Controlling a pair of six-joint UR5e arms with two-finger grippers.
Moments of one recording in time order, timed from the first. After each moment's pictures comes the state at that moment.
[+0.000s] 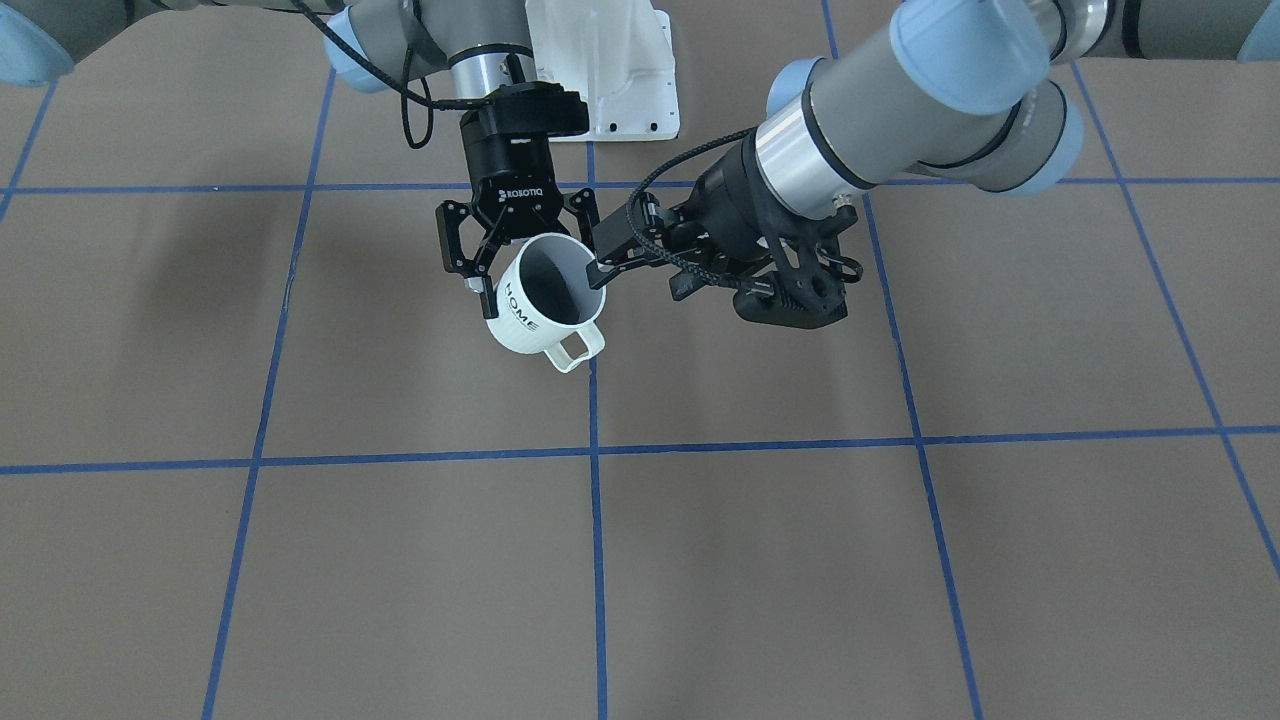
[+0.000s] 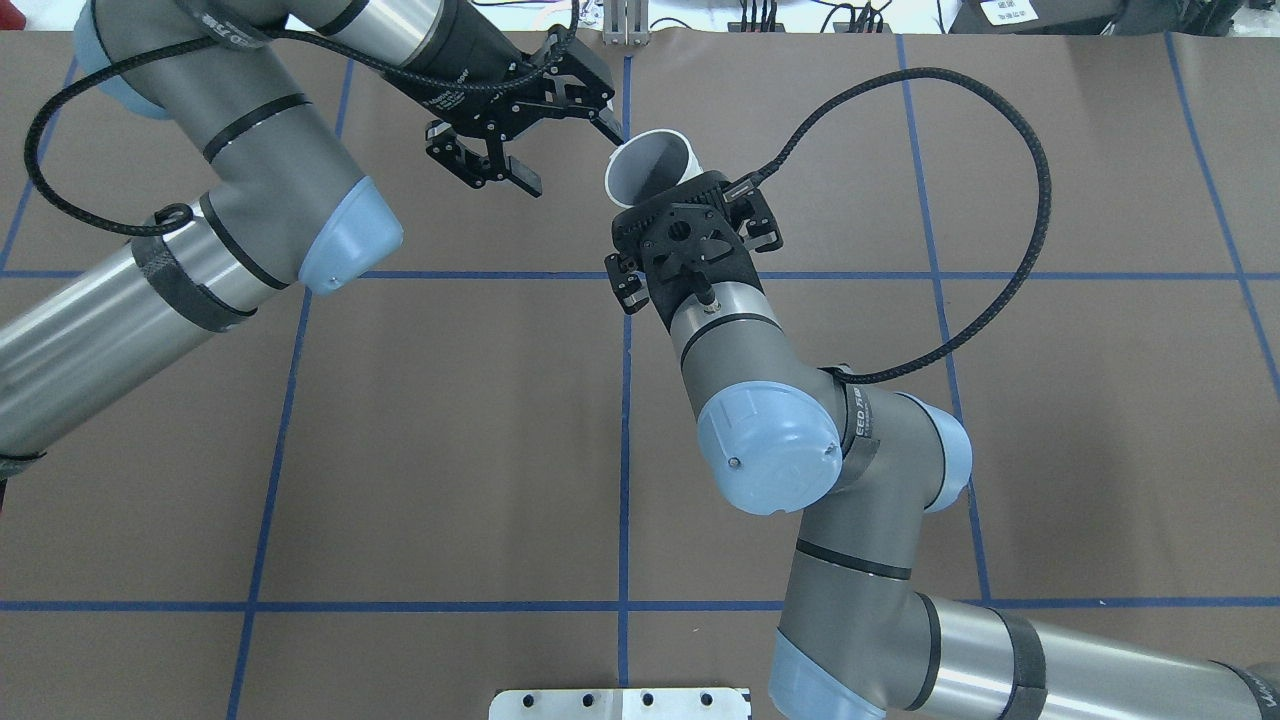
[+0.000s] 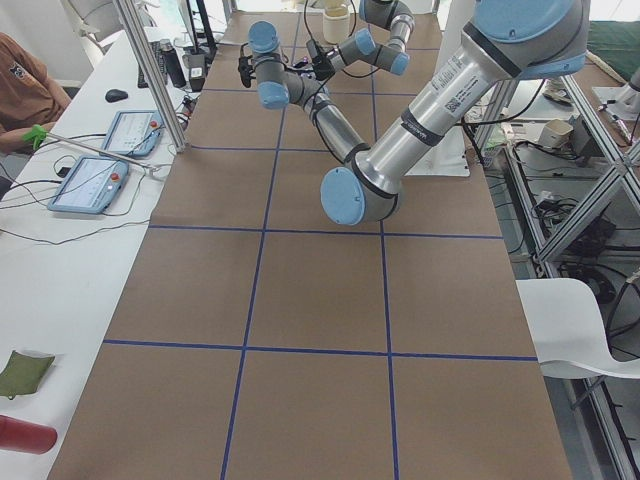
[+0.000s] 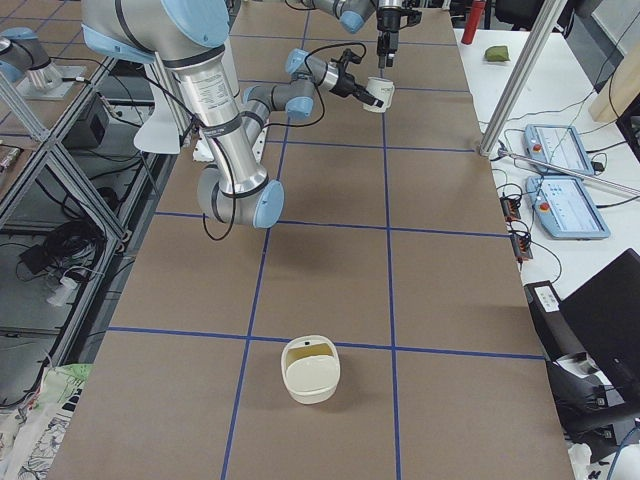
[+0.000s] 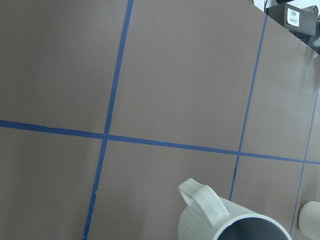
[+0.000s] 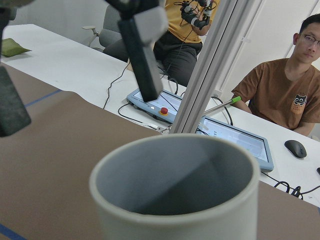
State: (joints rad) left arm -0.88 -2.39 -1.53 -2.12 -2.43 -1.55; right arm 0.36 -0.97 1.80 -1.18 0.86 0.69
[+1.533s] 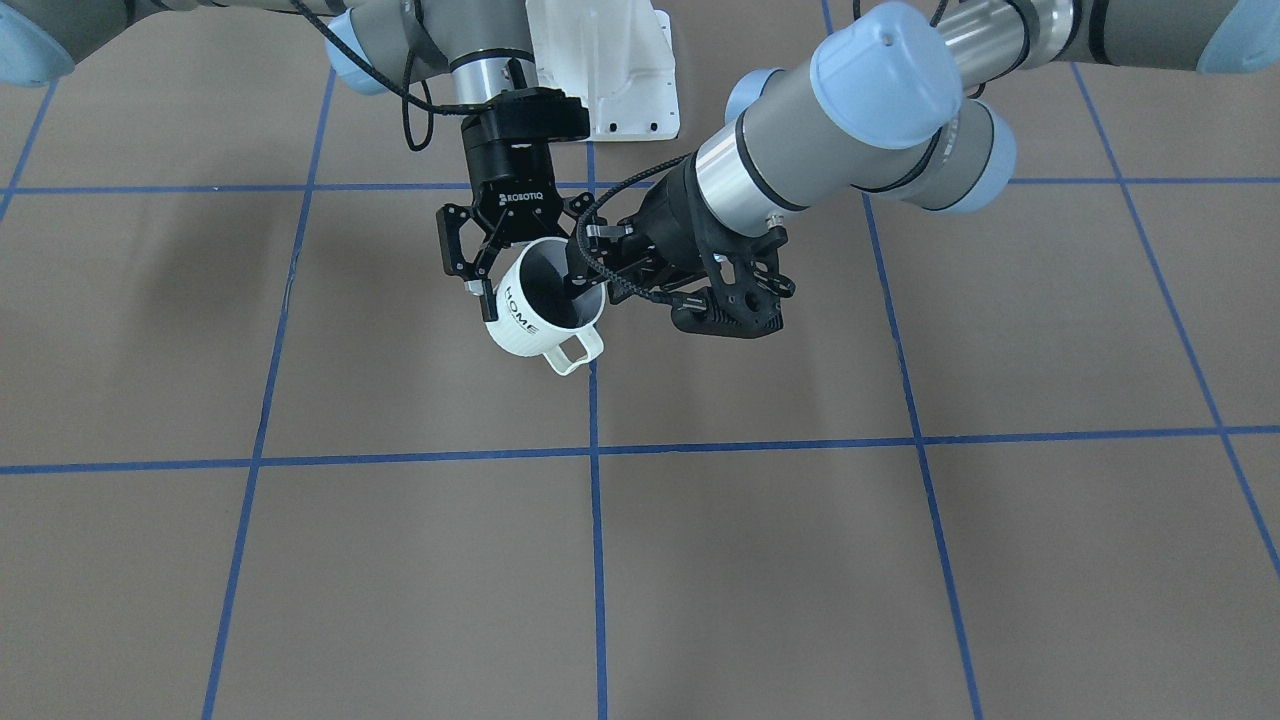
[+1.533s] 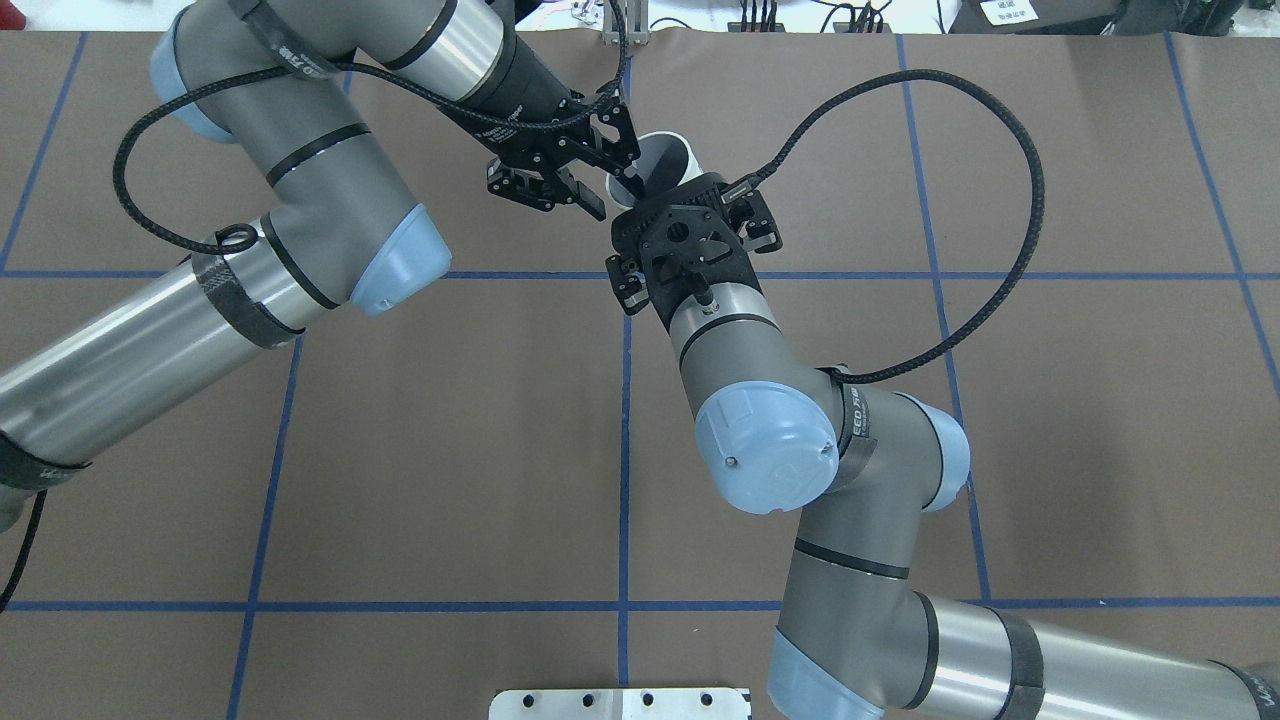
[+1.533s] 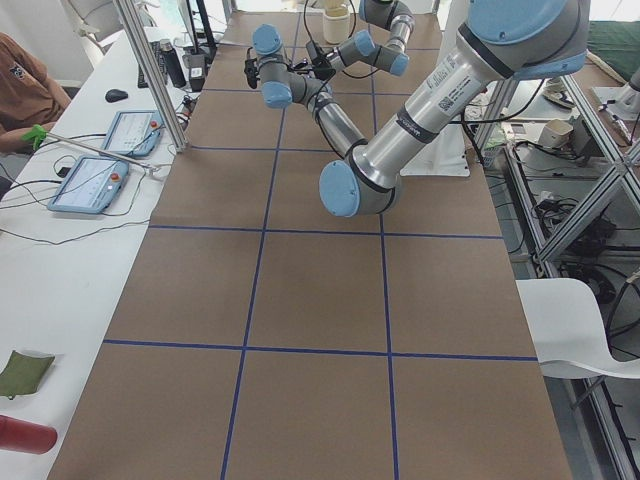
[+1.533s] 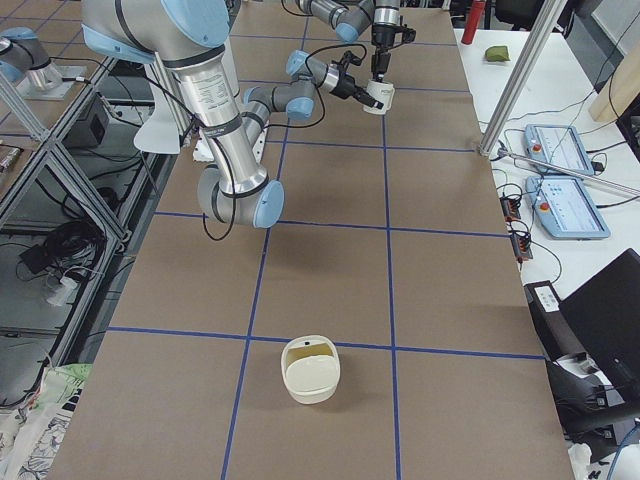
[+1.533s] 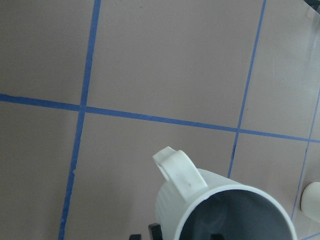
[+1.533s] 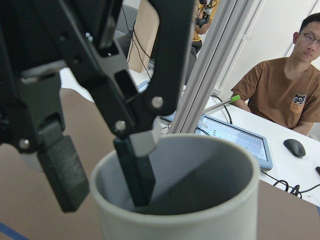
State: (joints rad) left arm -0.84 -2.43 -1.47 -2.12 -2.43 -1.54; right arm 0.36 -0.97 1.79 -1.19 0.86 0.69
